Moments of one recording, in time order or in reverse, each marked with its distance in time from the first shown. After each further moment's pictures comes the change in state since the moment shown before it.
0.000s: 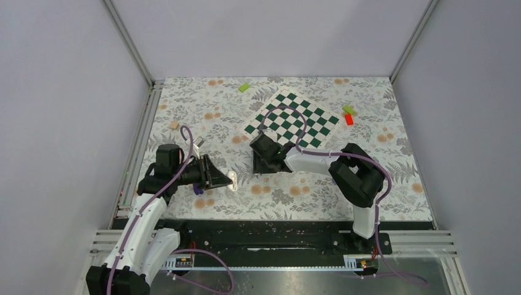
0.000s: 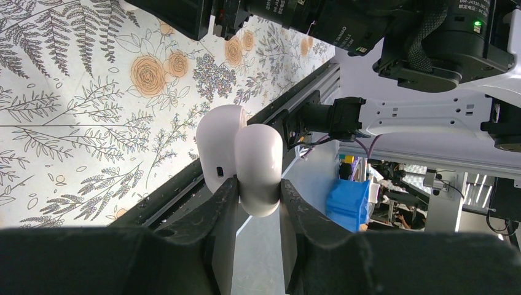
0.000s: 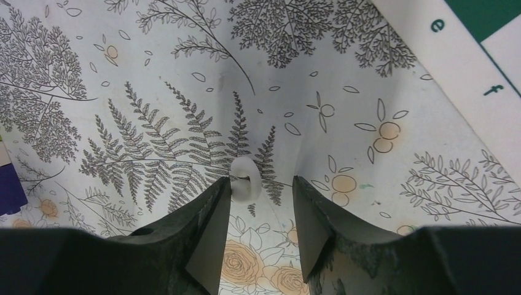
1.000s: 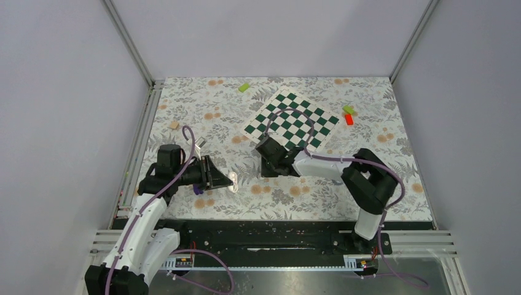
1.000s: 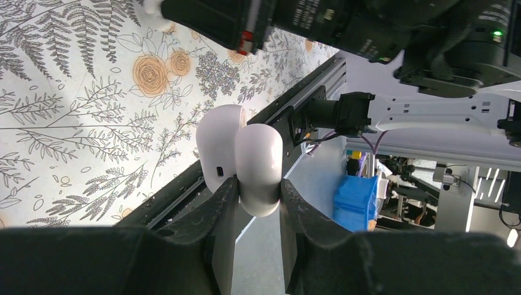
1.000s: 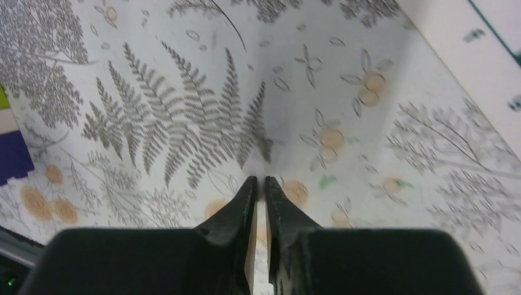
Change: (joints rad) left arm -0.012 0.001 0.000 -0.004 -0.005 0.023; right arm 0.010 -0.062 -0.061 0.016 -0.025 0.021
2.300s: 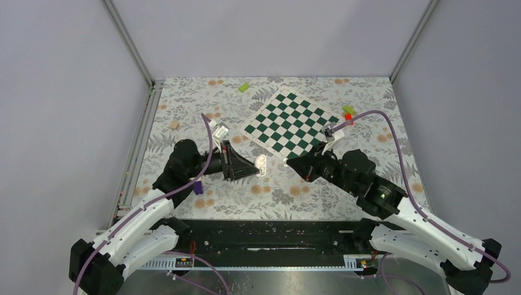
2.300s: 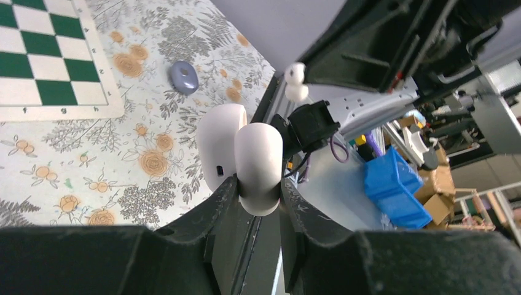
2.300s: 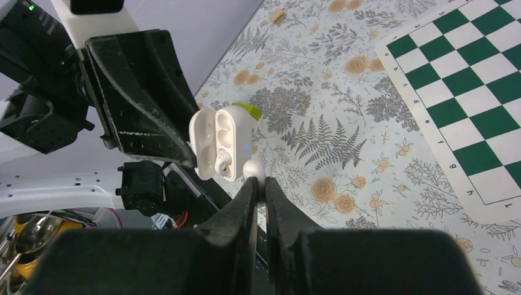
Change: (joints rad) left arm -0.418 0.056 0.008 0.729 -0.130 -0.077; right arm 0.000 -1.131 -0.356 0.034 -0.093 -0.208
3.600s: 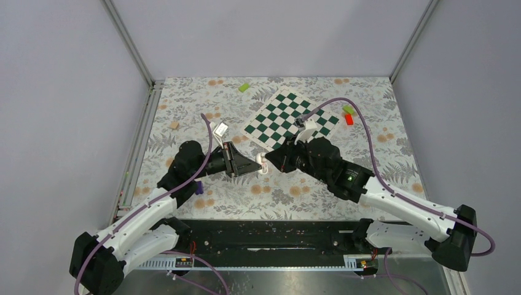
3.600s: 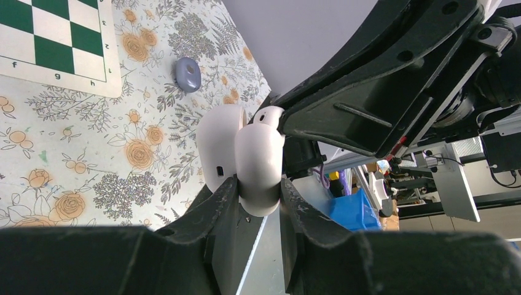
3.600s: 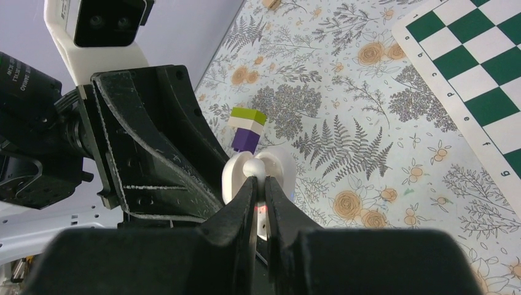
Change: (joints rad) left arm -0.023 0.056 -0.029 0.041 -0.143 -0.246; right arm 0.067 0.329 0.118 0.107 0.070 0.100
